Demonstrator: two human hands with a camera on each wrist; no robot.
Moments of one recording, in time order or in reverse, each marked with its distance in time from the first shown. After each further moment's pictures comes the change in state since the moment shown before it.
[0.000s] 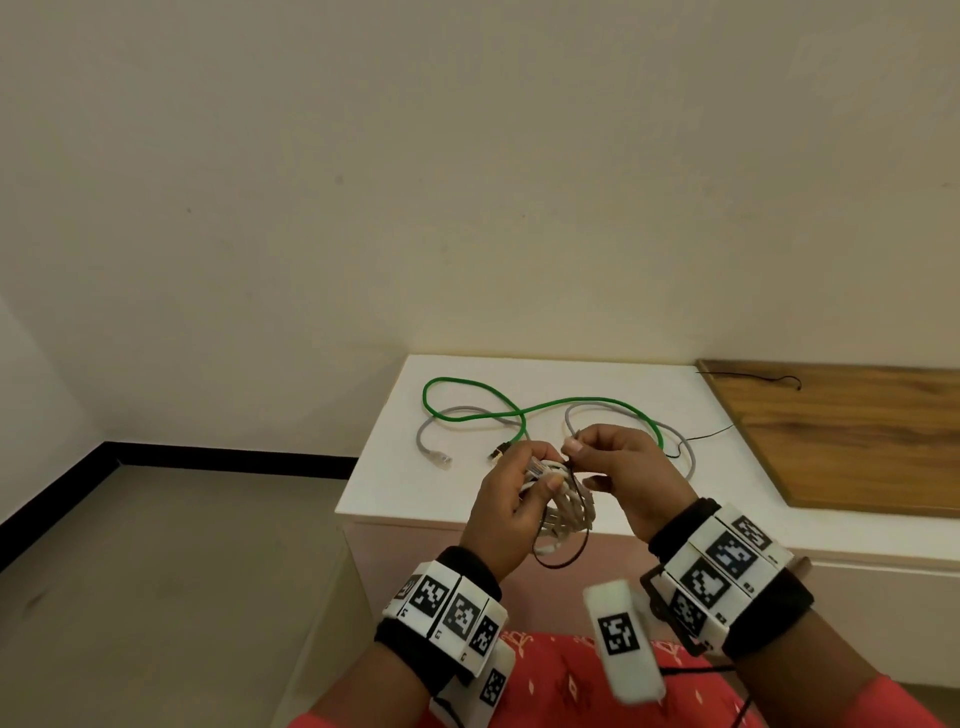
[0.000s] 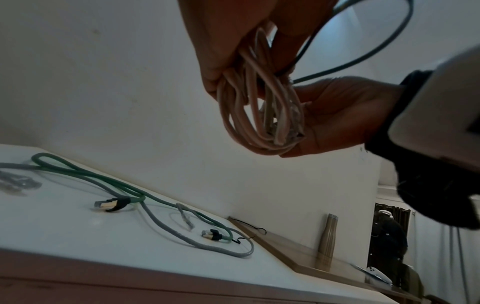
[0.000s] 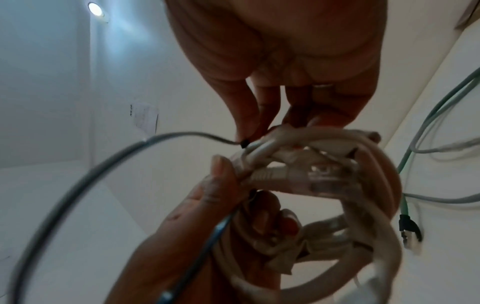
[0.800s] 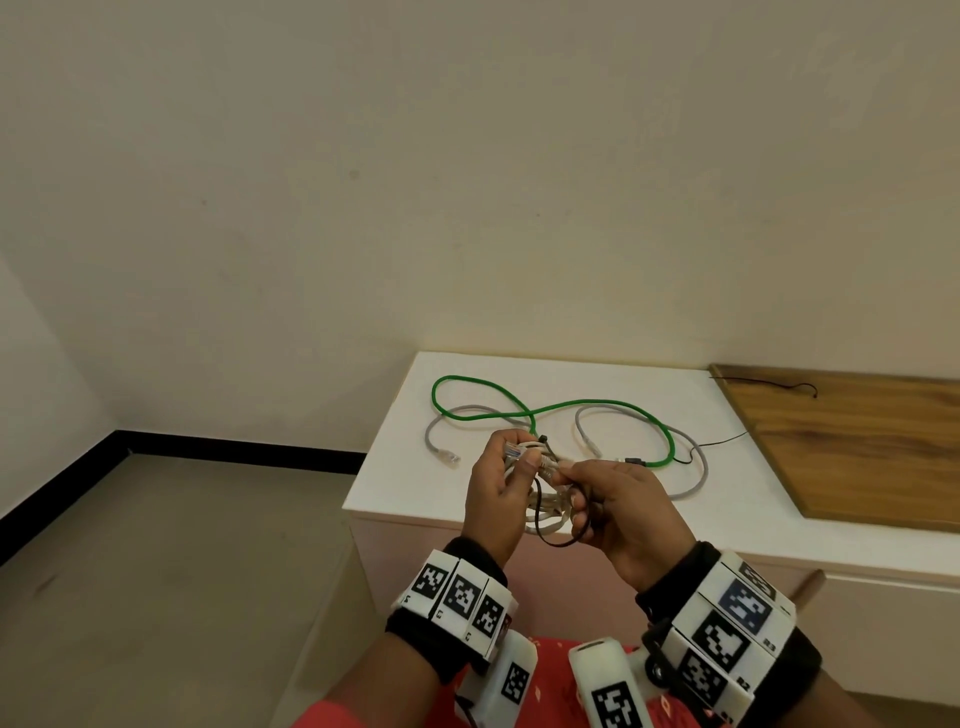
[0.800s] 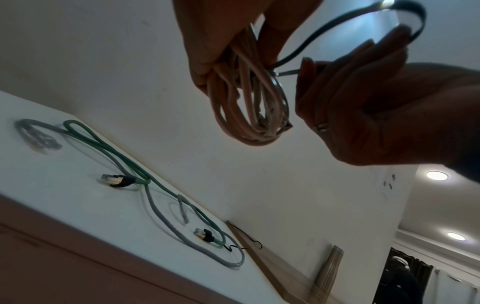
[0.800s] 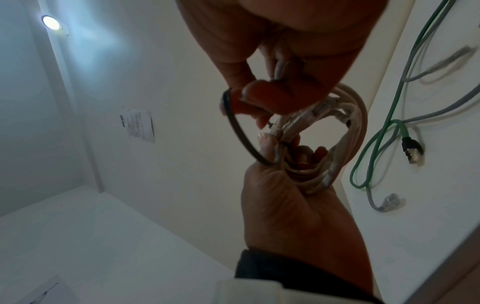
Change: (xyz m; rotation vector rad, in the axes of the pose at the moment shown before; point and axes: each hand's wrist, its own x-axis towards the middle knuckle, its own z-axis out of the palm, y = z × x) left_hand 0.009 0.002 -0.006 -0.169 0.260 -0.186; right_hand -0.026 -0.003 0.026 0.241 0.035 0.198
